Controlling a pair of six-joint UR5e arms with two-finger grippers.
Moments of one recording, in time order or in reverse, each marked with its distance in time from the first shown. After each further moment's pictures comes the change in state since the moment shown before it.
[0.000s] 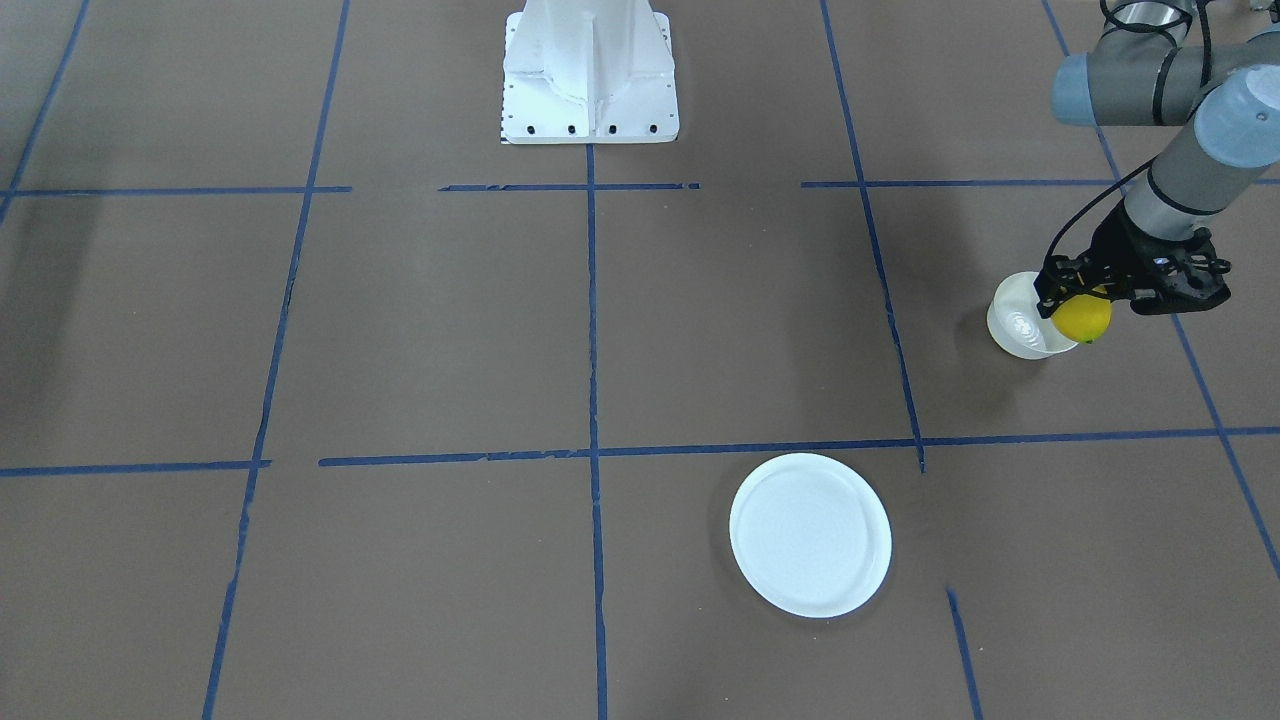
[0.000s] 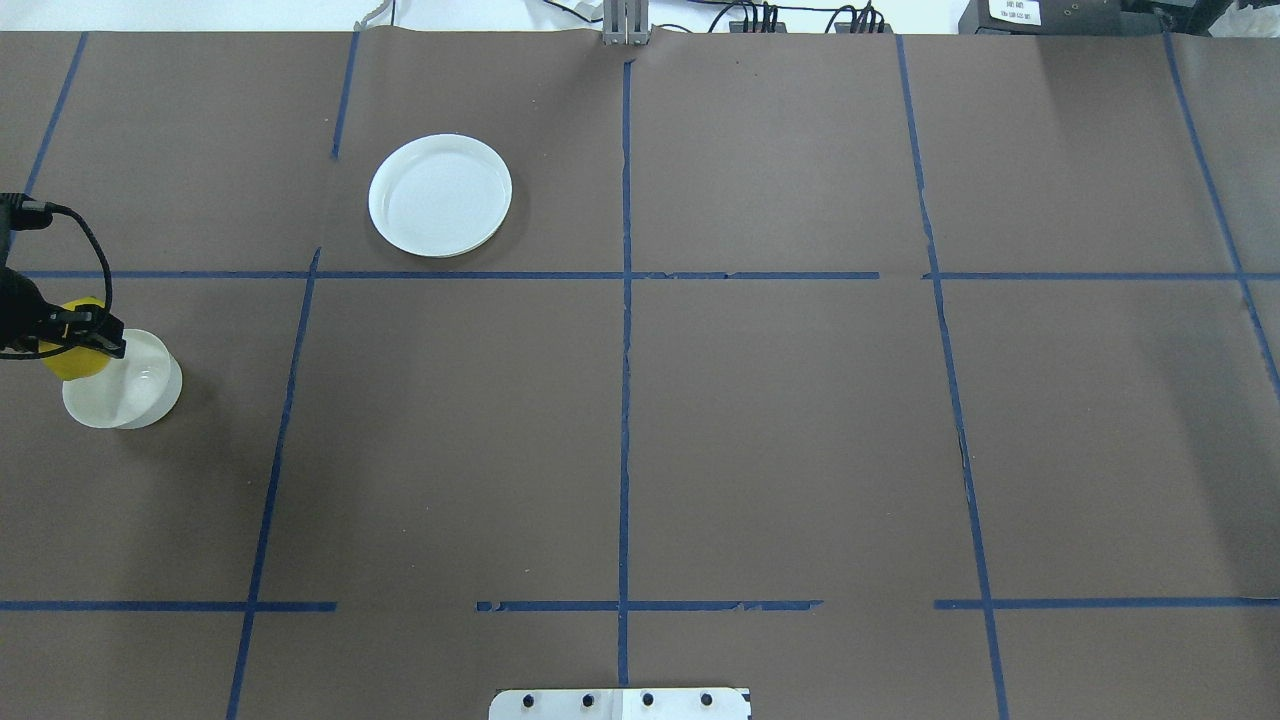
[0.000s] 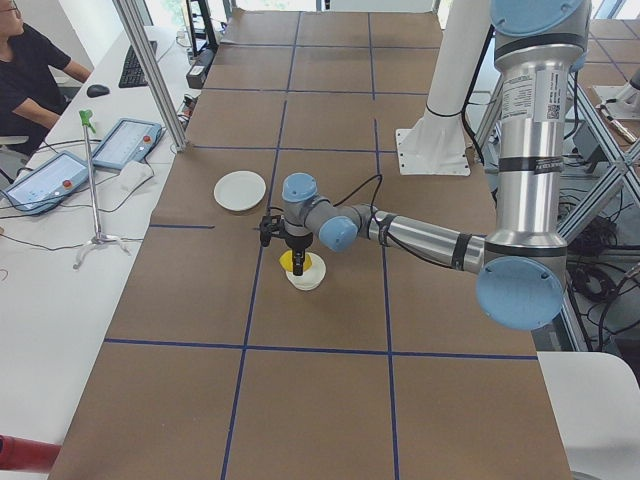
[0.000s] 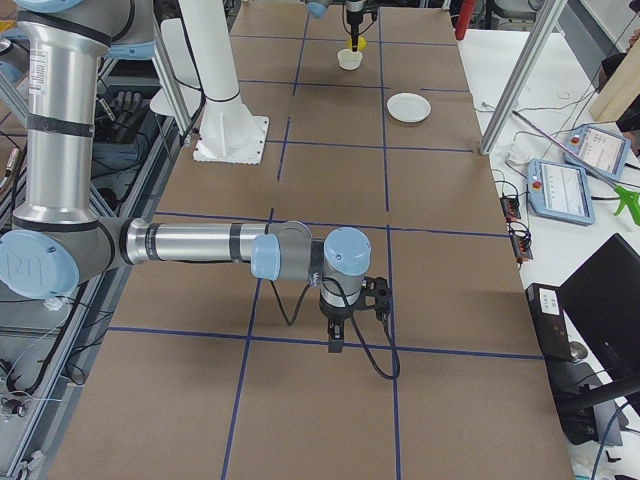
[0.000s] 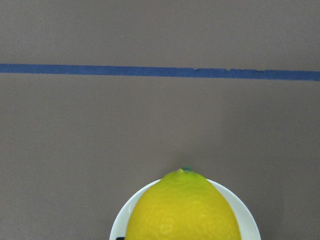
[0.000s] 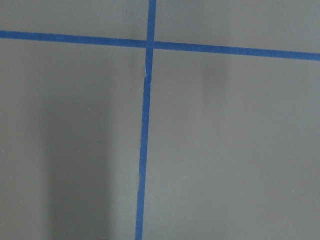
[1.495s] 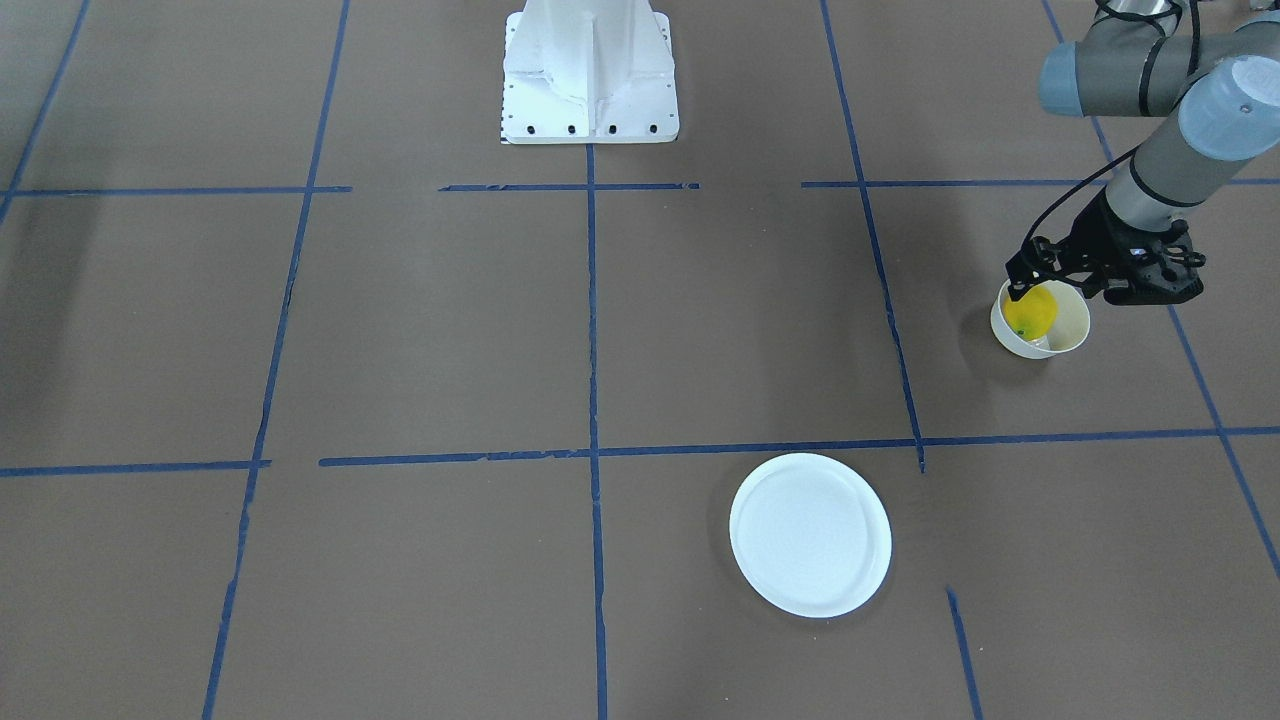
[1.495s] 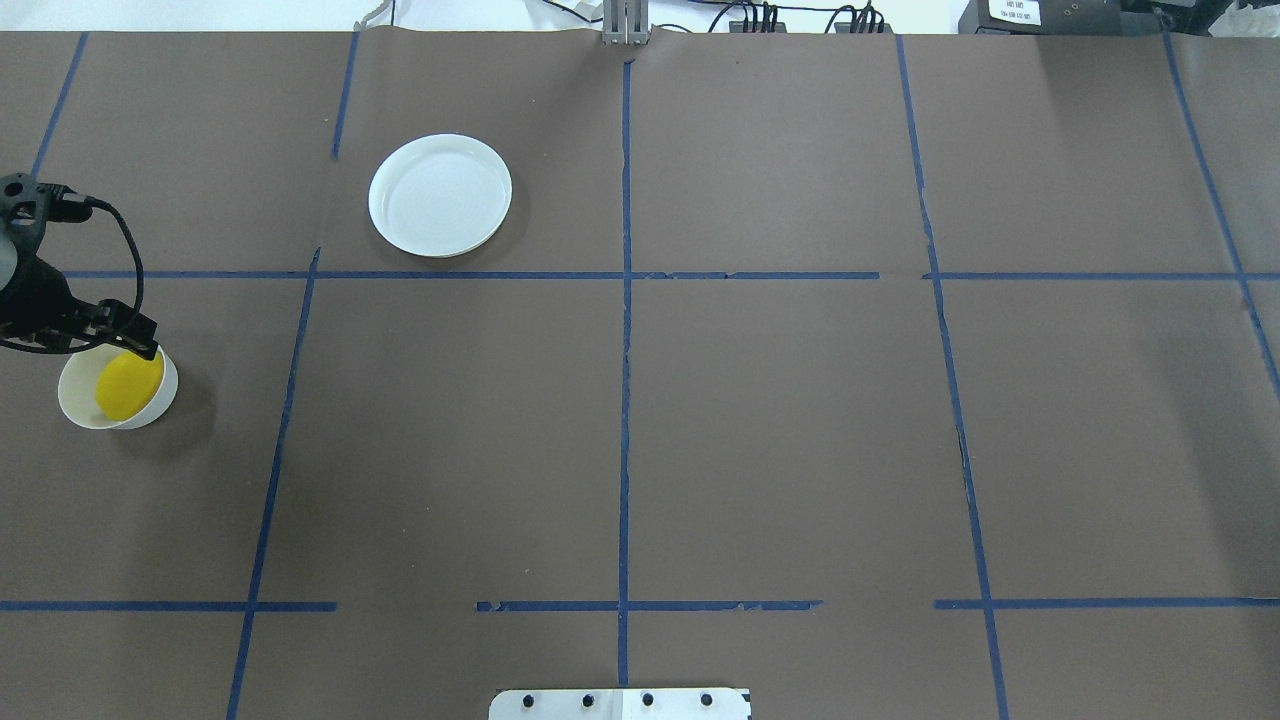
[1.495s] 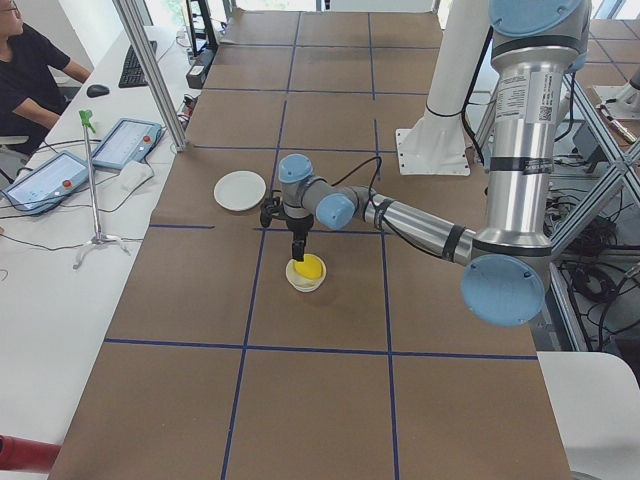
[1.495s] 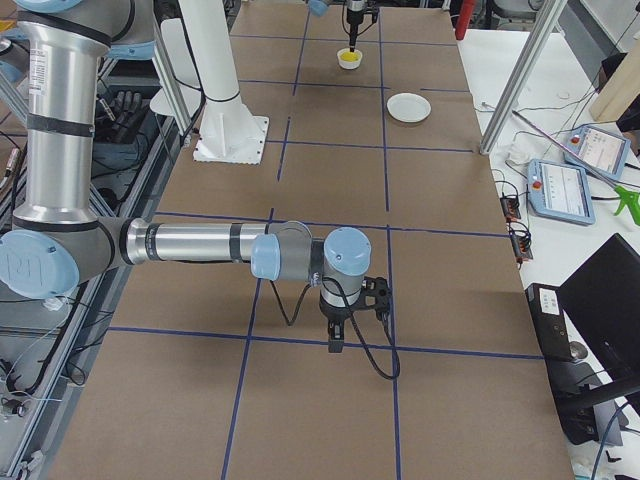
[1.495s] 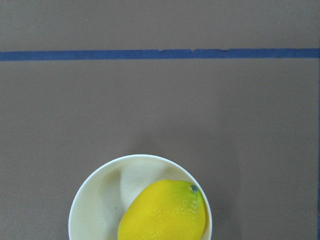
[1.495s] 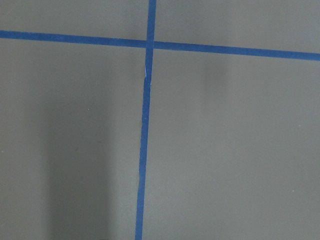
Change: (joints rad) left arm -0.015 -0.107 -0.086 0.261 -0.056 0.207; right arm 0.000 0.000 0.000 0.000 0.000 0.000
